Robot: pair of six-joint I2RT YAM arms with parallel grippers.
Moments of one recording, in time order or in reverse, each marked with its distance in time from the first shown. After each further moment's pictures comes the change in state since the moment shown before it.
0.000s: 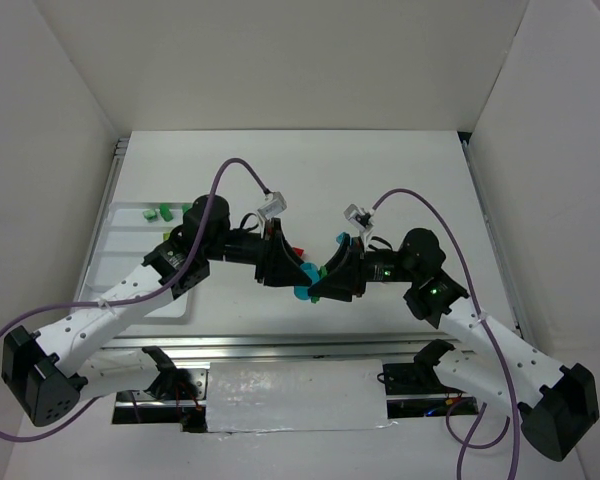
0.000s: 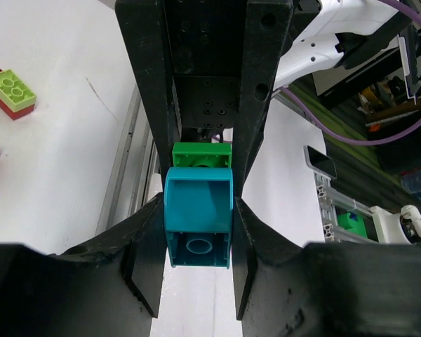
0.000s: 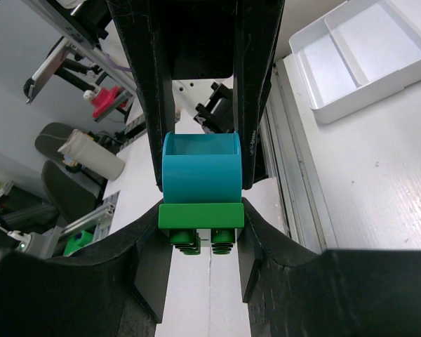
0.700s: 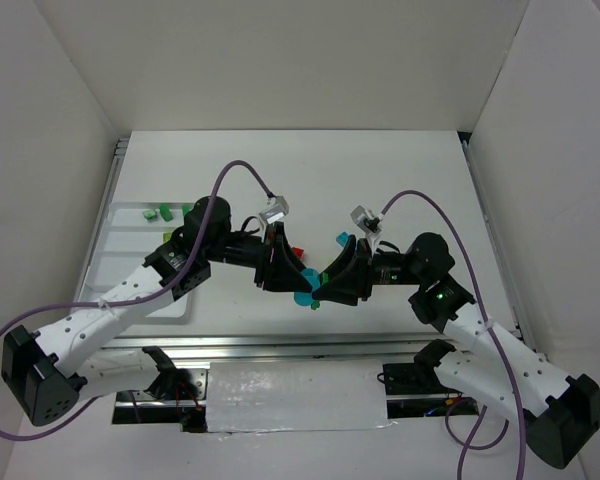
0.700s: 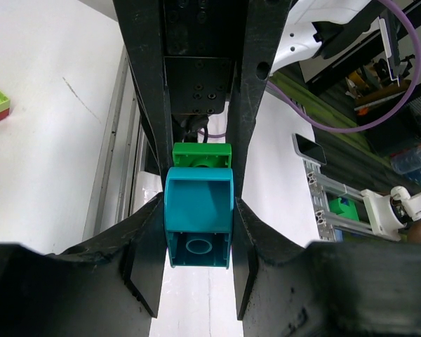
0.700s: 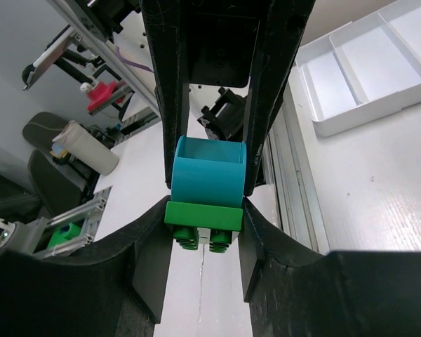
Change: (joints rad) left arm -0.012 -0.002 0.001 0.015 0.052 0.009; right arm 0.000 -0.060 -0.005 0.011 -0.027 -0.041
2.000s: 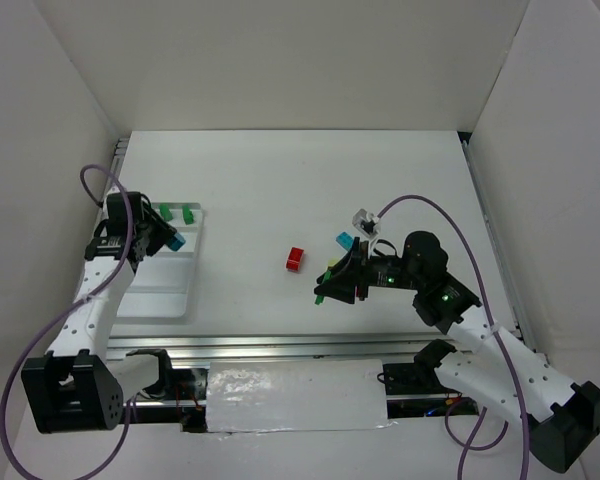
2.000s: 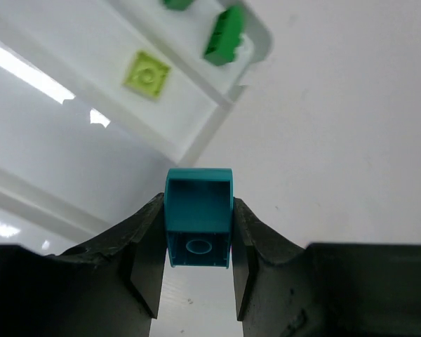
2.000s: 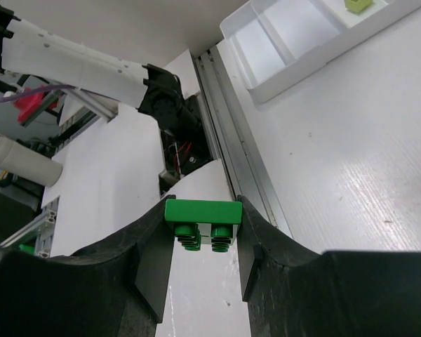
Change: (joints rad) left arm 0.801 -0.022 -0.056 -0.490 -0.923 -0.218; right arm -0.003 -0.024 0.026 -0.311 0.172 -0.187
